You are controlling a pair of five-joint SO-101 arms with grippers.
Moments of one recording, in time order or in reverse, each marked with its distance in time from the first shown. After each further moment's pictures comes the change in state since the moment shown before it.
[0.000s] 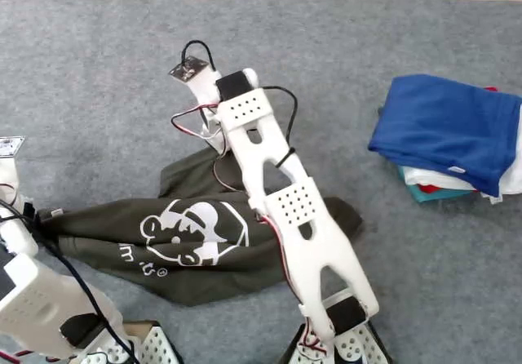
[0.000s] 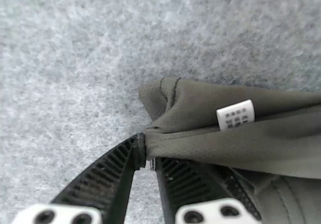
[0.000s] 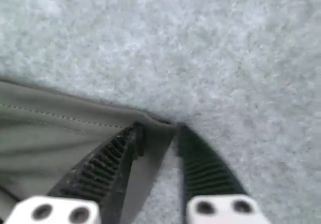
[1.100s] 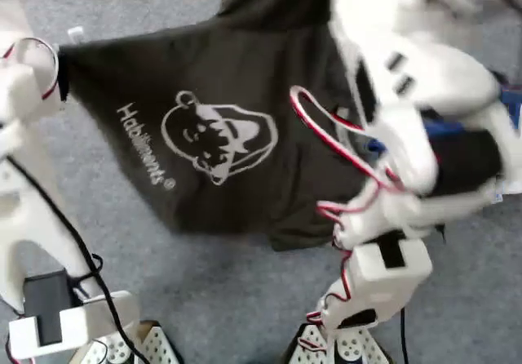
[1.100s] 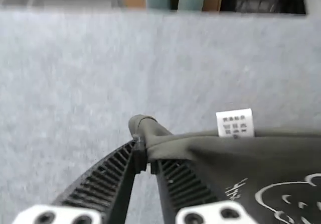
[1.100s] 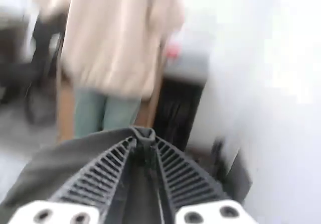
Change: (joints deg) left arm 36.0 -21.5 -65.3 32.7 37.2; right arm 20.2 -64.5 -12.2 -14.0 -10.9
